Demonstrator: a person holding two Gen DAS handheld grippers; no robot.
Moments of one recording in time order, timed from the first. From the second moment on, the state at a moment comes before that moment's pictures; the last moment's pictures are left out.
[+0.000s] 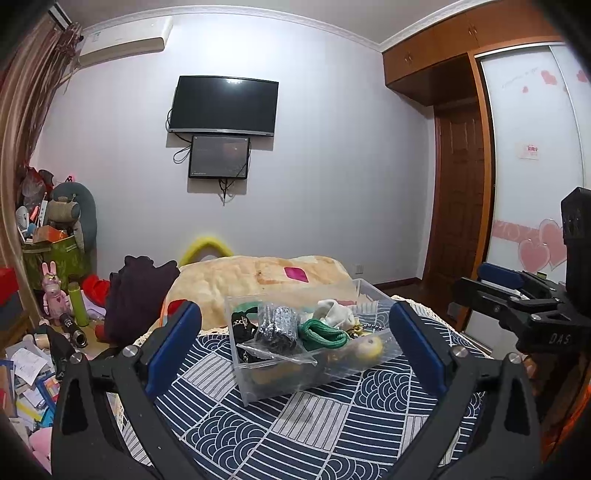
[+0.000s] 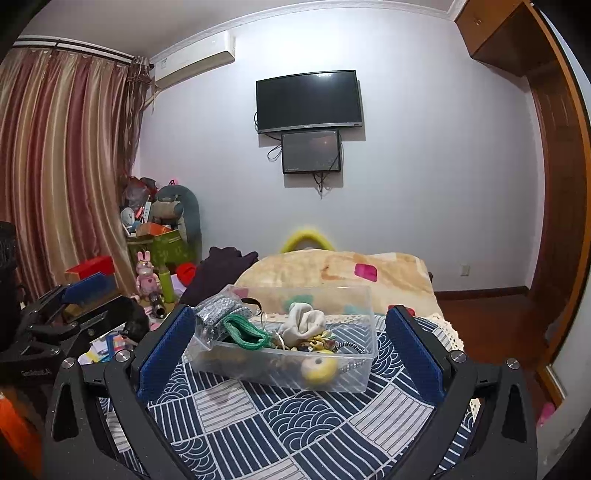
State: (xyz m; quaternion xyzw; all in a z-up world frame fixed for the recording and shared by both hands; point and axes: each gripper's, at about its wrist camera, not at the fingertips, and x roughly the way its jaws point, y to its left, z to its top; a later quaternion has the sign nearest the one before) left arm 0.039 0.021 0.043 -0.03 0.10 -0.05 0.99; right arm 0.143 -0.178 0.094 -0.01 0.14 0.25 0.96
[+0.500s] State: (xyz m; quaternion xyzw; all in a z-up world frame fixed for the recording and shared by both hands) left arm 0.040 0.022 0.042 -0.03 0.10 -0.04 0.99; right arm 0.140 -0.176 0.094 -0.01 0.14 0.25 0.96
